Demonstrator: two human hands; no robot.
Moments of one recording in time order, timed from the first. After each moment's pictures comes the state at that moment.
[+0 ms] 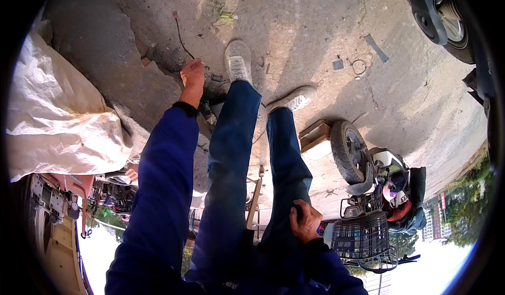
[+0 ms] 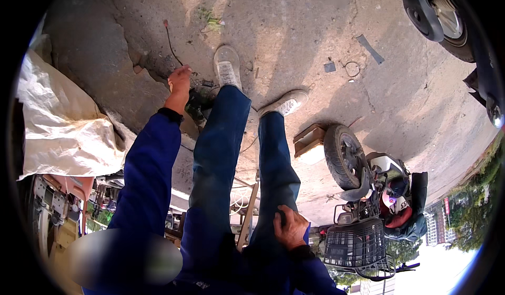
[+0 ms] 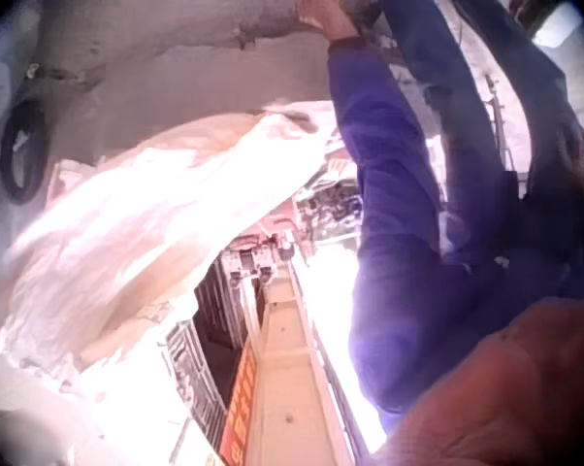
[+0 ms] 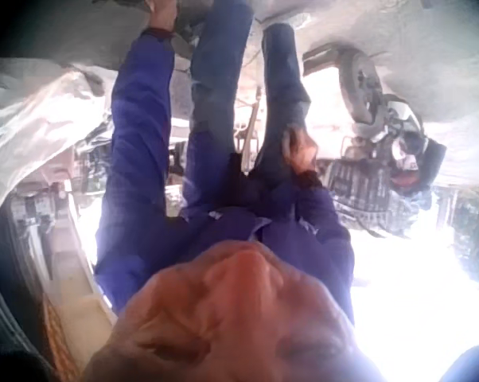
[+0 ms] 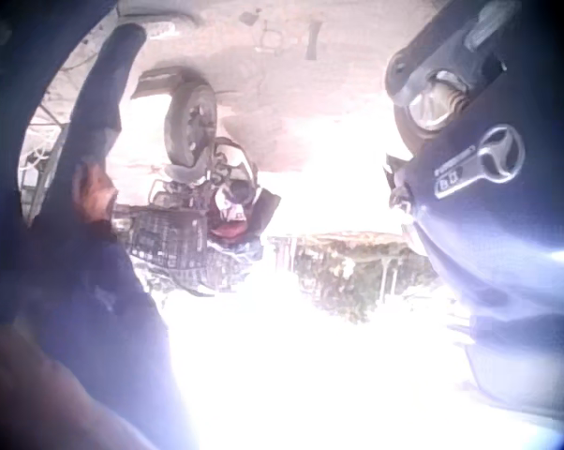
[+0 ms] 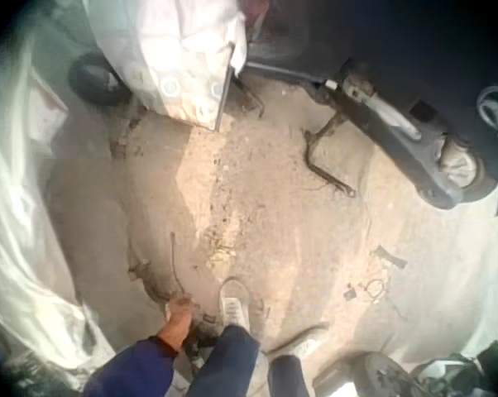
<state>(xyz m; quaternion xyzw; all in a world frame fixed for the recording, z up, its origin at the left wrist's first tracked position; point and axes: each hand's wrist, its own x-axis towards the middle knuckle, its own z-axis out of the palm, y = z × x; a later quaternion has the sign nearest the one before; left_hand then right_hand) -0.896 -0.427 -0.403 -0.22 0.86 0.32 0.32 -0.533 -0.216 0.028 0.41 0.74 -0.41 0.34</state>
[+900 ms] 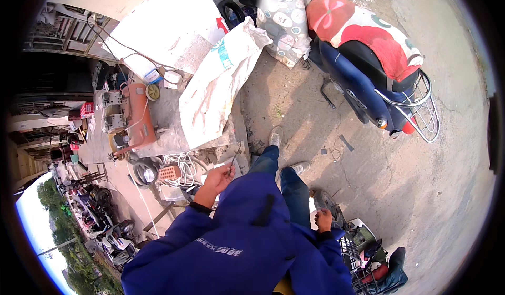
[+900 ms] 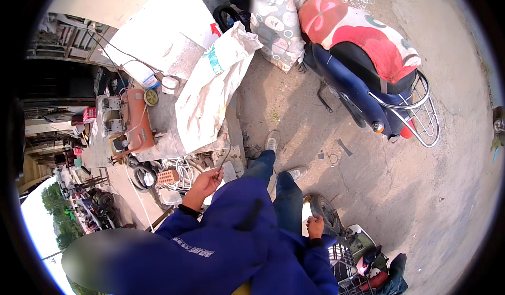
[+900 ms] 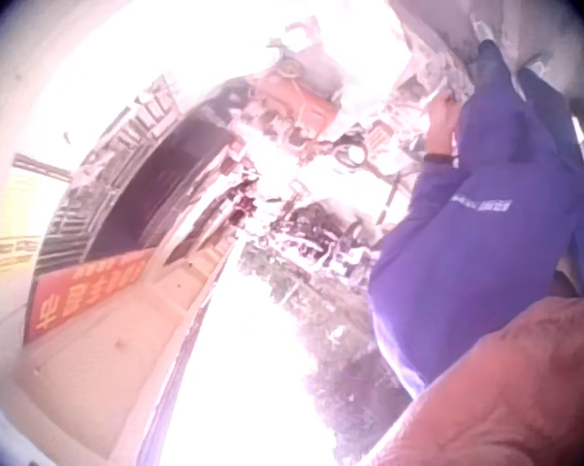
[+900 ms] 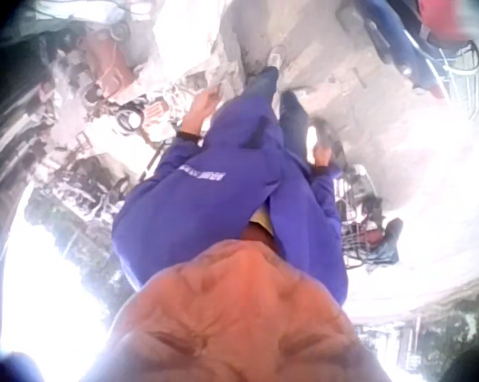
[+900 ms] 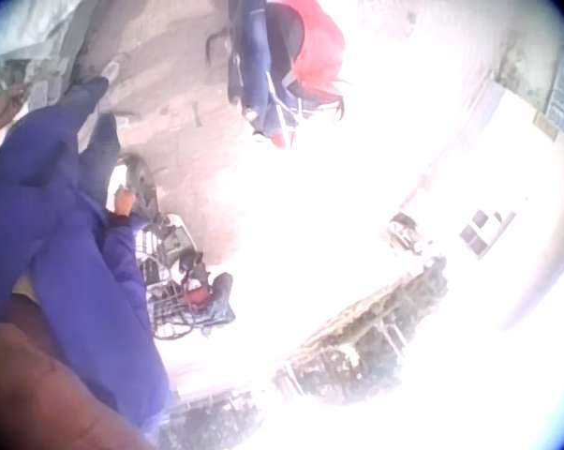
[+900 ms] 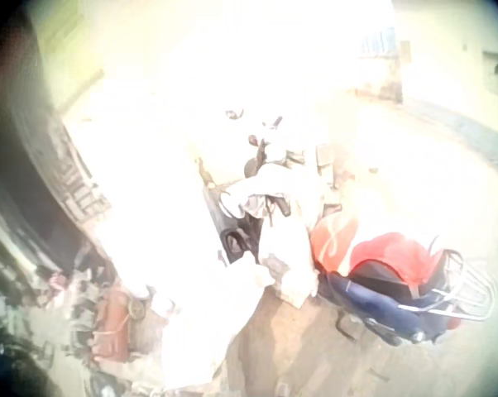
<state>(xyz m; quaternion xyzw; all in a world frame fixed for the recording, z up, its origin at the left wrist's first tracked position) -0.775 -0.491 0.239 -0.45 0.41 0.71 0.34 -0.402 -0.097 0.121 0.62 0.49 -0.58 0.20</state>
